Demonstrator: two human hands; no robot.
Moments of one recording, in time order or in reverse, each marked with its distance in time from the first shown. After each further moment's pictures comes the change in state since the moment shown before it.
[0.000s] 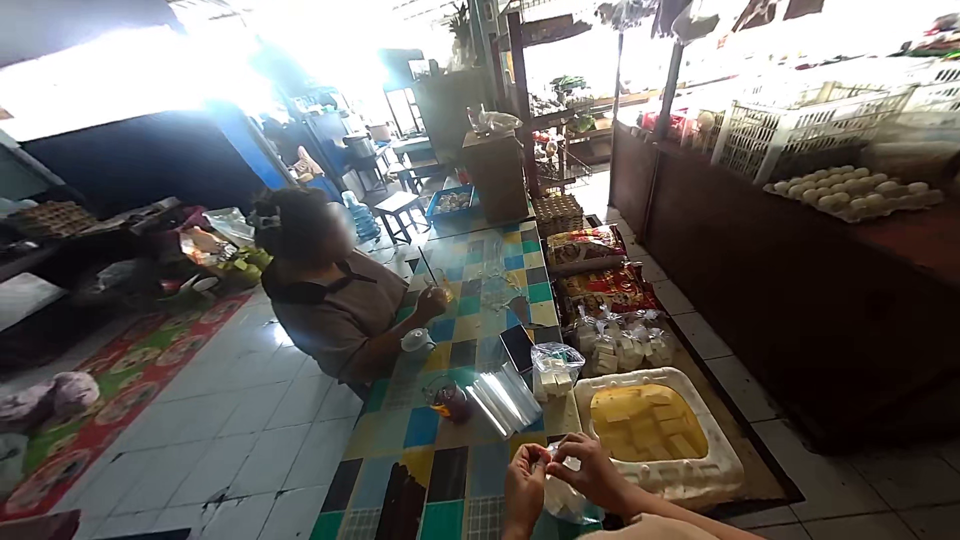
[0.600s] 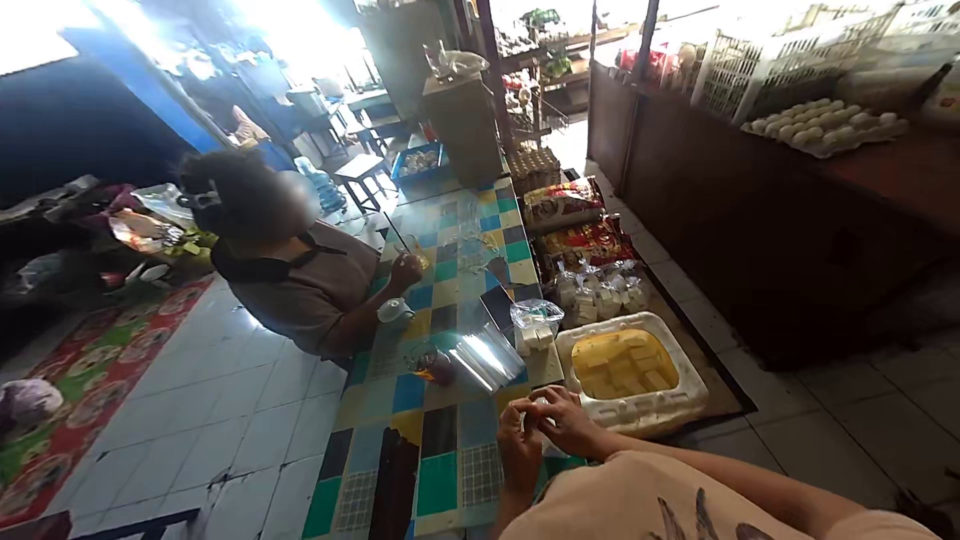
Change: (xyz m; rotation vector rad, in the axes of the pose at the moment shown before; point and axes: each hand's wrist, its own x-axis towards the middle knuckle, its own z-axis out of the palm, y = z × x) left_hand -0.020 0.000 0.018 0.143 0.192 0.576; right_hand -0.005 -0.029 0.000 -0.072 -0.234 0.261
